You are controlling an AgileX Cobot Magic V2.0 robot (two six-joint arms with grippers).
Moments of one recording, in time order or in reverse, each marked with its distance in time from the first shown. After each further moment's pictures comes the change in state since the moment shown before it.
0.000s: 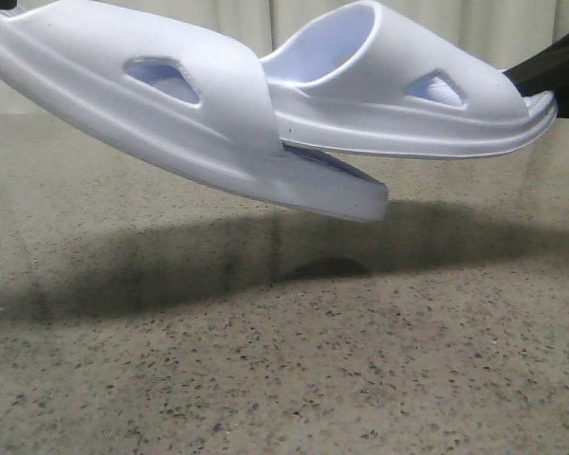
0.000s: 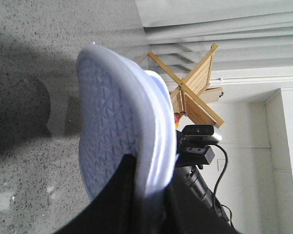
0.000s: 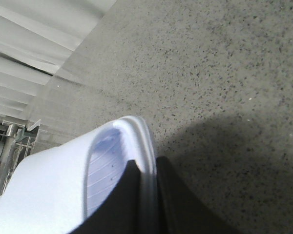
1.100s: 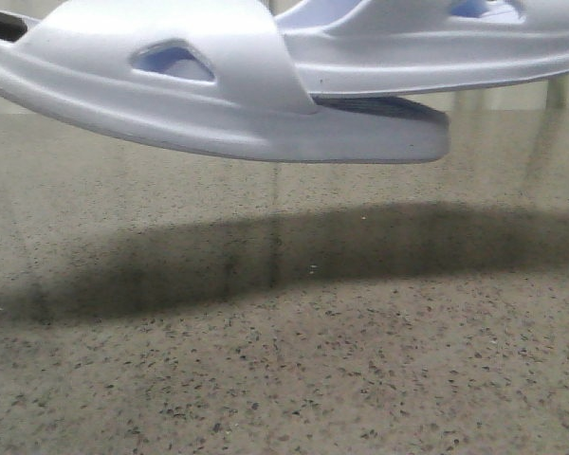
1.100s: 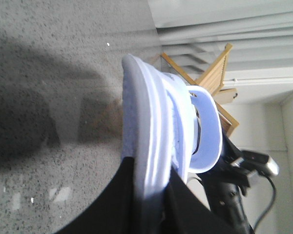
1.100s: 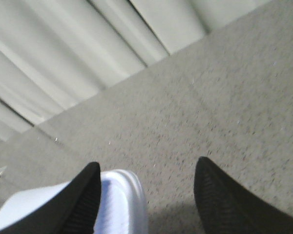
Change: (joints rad) left arm -0.006 0.002 0.000 0.018 -0.059 0.009; right arm 0.011 -0.273 0.000 0.040 -0.278 -0.187
